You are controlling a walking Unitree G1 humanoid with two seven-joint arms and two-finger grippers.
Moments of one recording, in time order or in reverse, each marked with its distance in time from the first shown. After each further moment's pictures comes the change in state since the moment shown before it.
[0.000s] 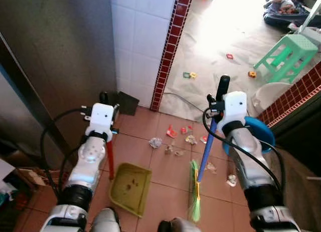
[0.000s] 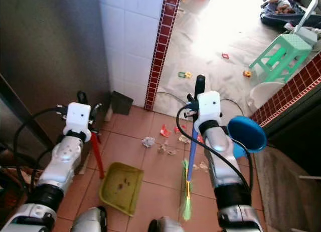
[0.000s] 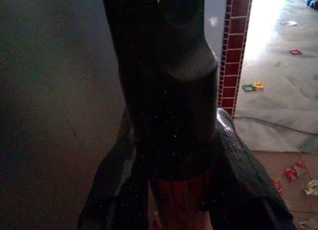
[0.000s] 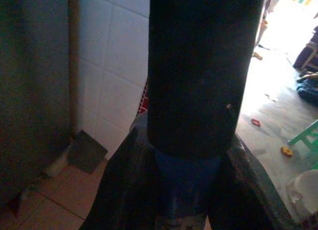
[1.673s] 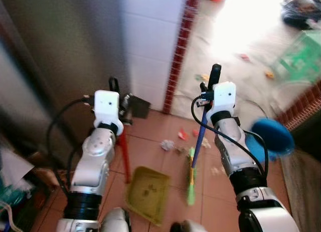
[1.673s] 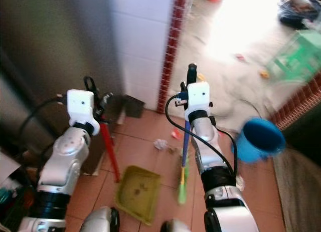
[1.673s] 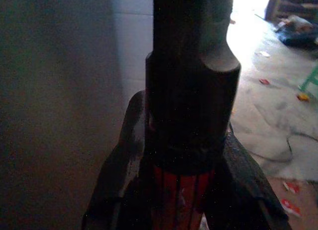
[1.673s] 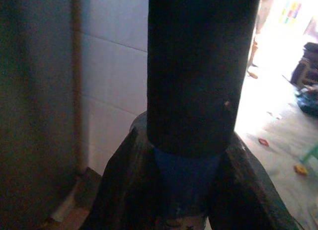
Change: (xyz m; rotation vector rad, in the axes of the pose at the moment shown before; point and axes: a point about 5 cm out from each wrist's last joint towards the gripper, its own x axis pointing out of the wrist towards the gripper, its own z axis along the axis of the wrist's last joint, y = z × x) left arm -0.013 -0.025 0.059 -0.237 -0.036 -0.081; right arm 0.024 0.018 0.012 0.010 -0.104 -0.055
